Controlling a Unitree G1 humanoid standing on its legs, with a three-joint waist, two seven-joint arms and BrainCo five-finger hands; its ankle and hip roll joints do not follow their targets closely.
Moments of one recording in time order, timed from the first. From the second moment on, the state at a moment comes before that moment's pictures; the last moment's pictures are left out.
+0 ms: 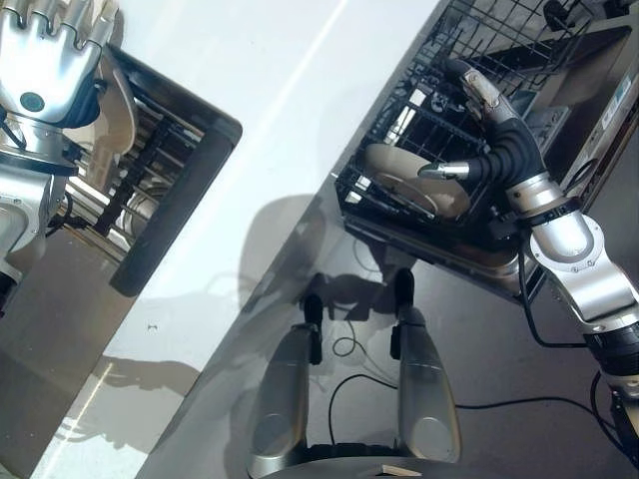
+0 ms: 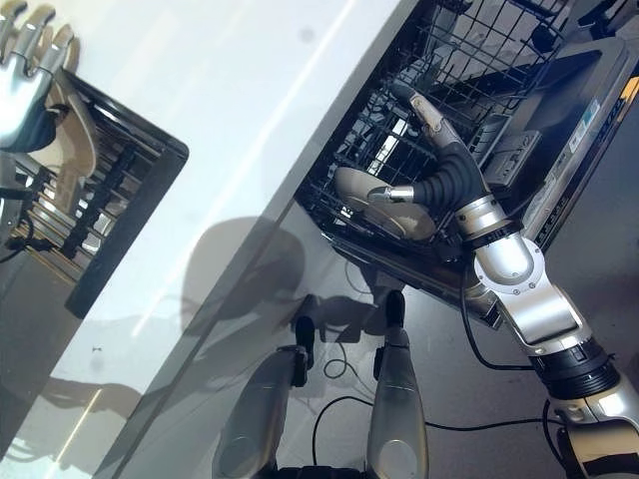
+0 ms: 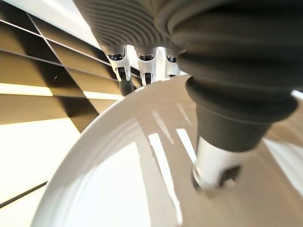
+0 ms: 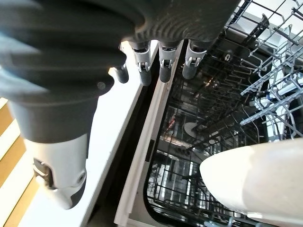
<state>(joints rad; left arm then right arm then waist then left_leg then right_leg) -0.77 1.30 -0.53 0.34 0.77 0.14 0.76 -0.47 -0.85 0.20 -0.21 0.26 -0.14 -0.08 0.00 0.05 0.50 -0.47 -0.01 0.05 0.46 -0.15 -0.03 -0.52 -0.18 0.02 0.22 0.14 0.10</state>
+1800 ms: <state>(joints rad) -0.16 0.88 0.18 0.09 0.42 0.01 1.03 -0.24 -0.72 0.14 -0.35 0.33 -0.30 0.00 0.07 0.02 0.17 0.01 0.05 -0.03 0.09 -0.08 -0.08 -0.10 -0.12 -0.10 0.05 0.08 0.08</state>
